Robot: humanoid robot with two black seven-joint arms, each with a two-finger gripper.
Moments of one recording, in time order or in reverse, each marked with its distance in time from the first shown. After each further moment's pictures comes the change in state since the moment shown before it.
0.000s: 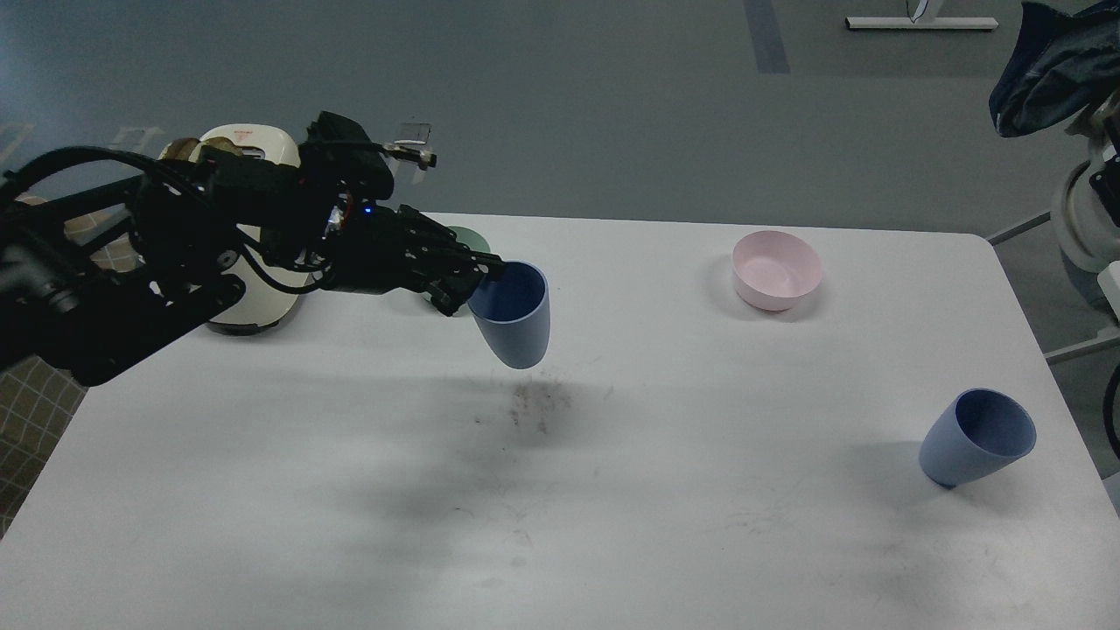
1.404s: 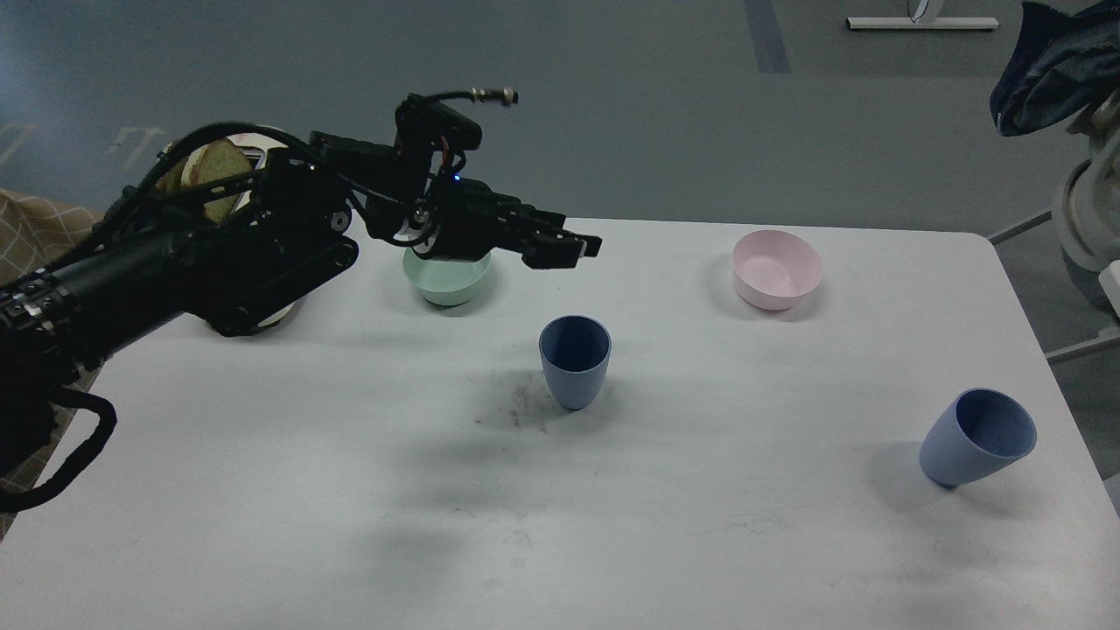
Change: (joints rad) left arm -0.099 -0.221 -0.030 0.299 -0.418 0.033 0.031; right arm -0.090 -0.067 0.049 0.021 -0.002 0.000 -0.001
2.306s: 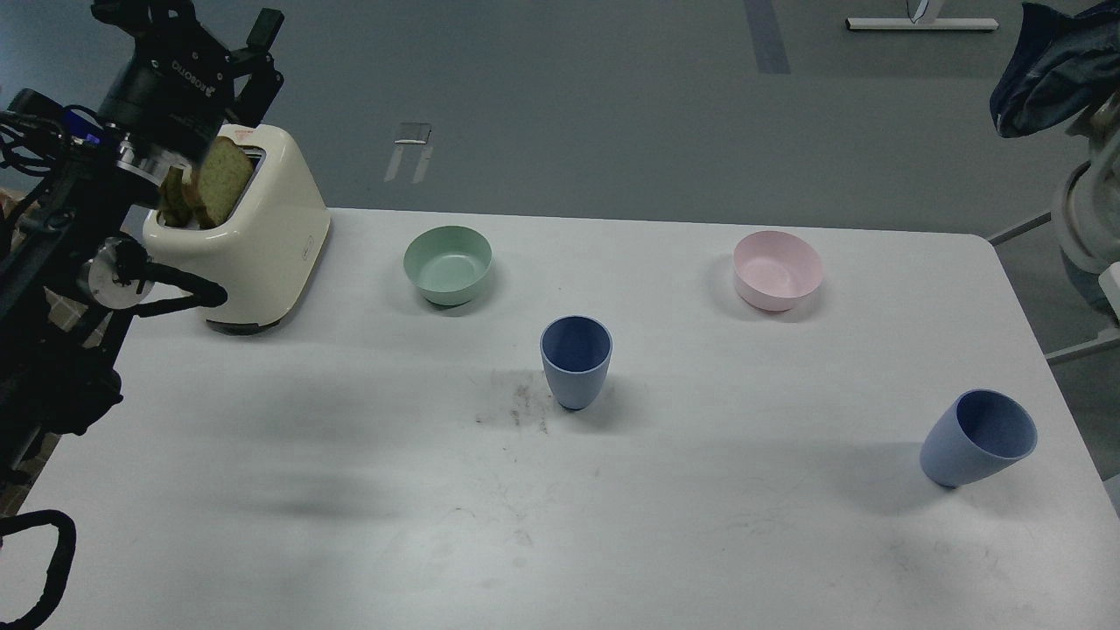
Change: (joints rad) left arm 0.518 0.057 -0.761 0.011 -0.963 0.093 0.008; right arm -0.117 -0.259 -0.052 0.353 -0.798 0.000 0.027
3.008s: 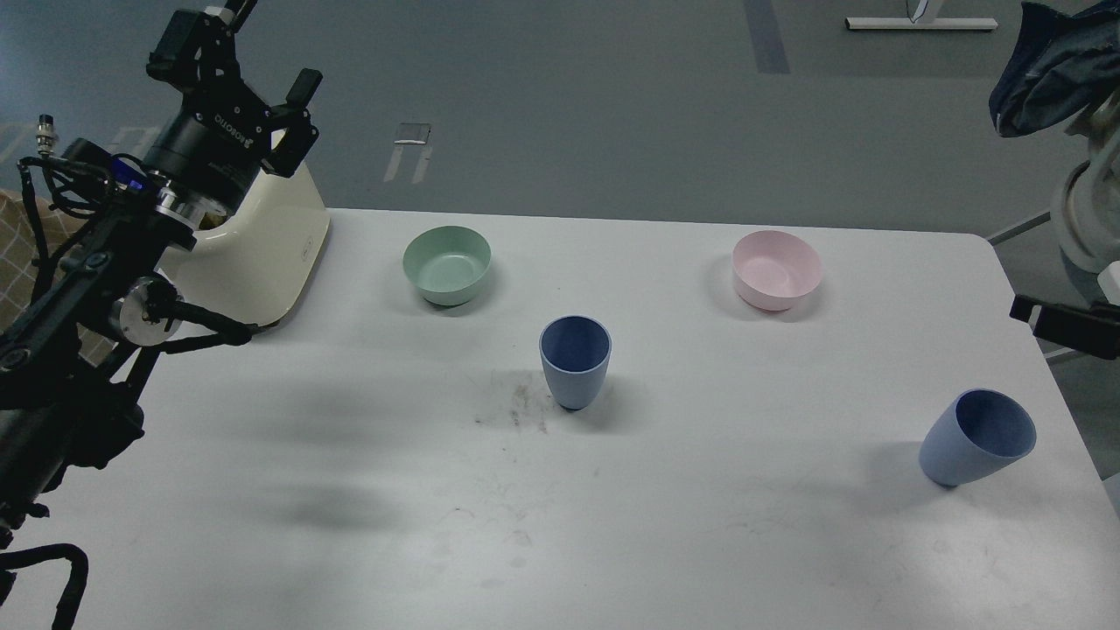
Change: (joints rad) left arm 0.051 -0.021 0.009 -0.069 -0.006 0.009 0.020; right arm -0.170 -0.202 -0.241 0.232 -0.412 0.000 0.018
